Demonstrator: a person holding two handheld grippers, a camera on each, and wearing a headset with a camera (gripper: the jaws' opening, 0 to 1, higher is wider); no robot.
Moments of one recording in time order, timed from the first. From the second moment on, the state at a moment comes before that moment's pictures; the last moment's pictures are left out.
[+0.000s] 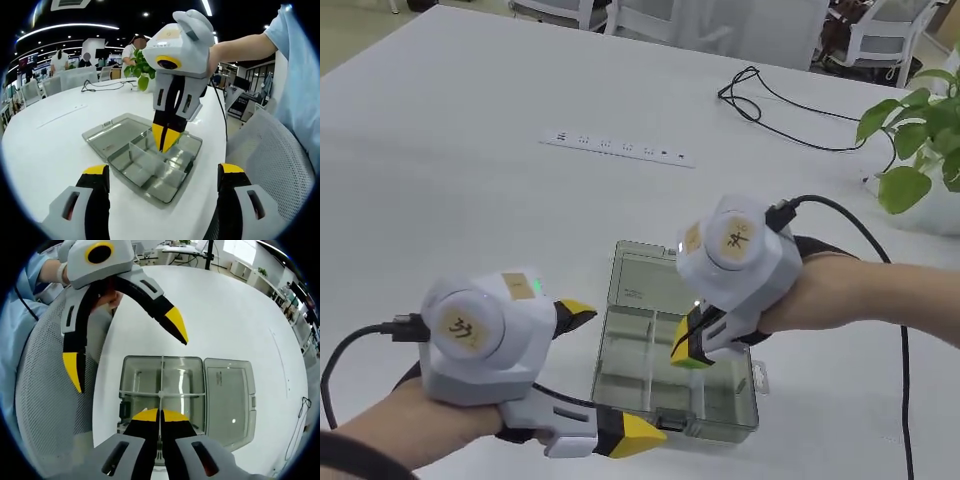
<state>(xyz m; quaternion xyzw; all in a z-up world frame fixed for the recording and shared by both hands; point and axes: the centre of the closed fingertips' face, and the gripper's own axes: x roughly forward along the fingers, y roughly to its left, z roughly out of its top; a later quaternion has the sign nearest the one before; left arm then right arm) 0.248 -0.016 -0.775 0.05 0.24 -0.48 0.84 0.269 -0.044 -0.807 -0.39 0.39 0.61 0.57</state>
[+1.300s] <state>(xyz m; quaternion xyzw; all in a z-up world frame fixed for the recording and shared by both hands) 0.247 -0.013 -0.774 0.06 0.24 -0.48 0.84 0.271 -0.045 -0.789 -0.36 0.33 0.63 0.60</state>
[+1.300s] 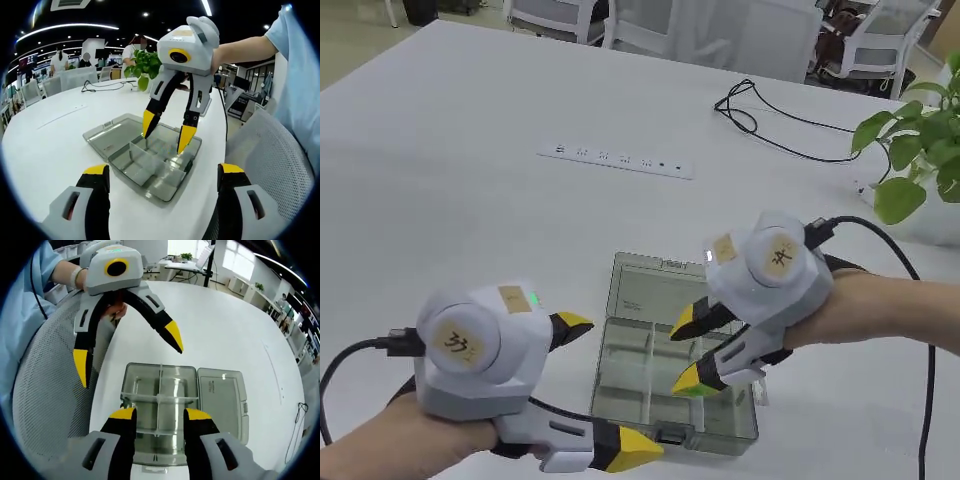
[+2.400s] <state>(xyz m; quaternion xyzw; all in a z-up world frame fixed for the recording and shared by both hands) 0.253 -0.003 -0.770 0.04 0.23 -0.47 0.85 0.285 -0.084 -0.774 -0.27 0.29 0.57 0.72</state>
